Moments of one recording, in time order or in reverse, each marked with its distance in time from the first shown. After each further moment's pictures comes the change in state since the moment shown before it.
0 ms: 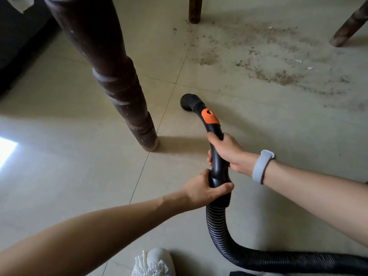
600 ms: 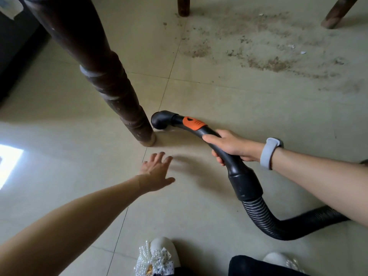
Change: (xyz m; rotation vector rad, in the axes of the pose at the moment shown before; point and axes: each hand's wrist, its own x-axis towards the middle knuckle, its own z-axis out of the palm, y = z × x) left_hand 0.014 -0.075 -0.073 1.141 0.088 -0.108; right_hand -0.019 0.006 -0.027 -0.188 -0.286 0.001
